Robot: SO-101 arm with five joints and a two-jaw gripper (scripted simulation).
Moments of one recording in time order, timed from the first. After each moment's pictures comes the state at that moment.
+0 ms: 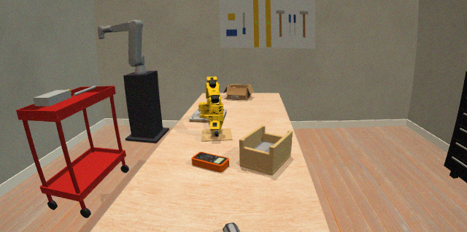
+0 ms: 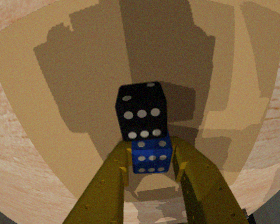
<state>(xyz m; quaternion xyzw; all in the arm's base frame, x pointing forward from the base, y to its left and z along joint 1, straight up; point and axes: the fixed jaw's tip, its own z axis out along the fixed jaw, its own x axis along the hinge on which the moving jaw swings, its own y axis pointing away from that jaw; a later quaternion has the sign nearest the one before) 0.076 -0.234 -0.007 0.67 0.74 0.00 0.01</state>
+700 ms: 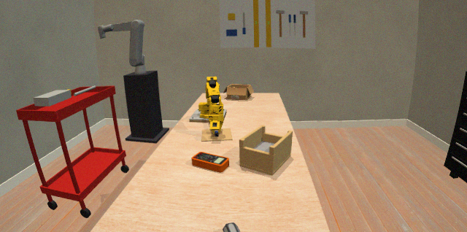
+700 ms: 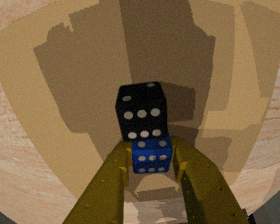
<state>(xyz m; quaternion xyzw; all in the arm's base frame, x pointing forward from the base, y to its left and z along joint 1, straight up) 0.076 -0.234 -0.007 0.67 0.74 0.00 0.01</state>
